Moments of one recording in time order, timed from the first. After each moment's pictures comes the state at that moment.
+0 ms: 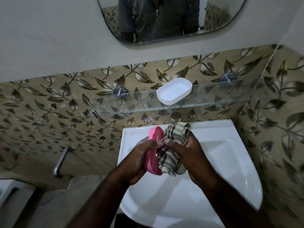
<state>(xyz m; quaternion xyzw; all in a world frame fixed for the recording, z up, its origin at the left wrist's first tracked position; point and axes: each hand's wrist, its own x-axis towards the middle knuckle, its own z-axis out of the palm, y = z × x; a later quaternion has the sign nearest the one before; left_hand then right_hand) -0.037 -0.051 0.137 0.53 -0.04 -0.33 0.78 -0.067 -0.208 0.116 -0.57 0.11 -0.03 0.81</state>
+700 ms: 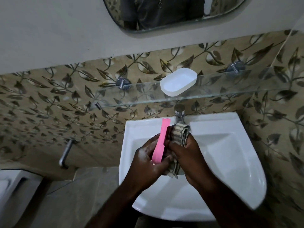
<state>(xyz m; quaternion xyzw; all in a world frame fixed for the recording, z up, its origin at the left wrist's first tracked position) -0.075 -0.049 0.109 0.74 -0.16 -0.07 0.64 -0.075 -0.188 0.089 -0.54 0.10 0.00 0.84</state>
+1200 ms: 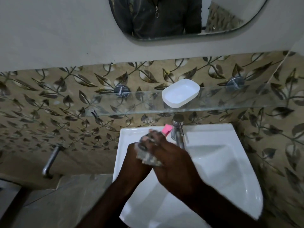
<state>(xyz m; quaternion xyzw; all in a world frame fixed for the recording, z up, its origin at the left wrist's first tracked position) -0.026 -0.038 0.121 0.85 -0.12 0.02 0.52 -0.069 -0.166 0.139 -0.91 -0.16 -0.17 0.33</state>
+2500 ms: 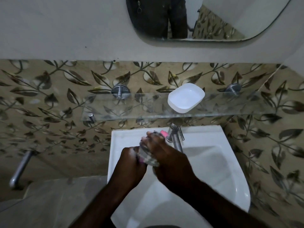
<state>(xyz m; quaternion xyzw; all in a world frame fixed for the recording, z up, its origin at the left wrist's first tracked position) 0.009 0.007 0.109 0.84 -0.19 -0.02 0.52 -0.036 -0.133 0.122 -0.95 -0.12 -0.14 0.24</state>
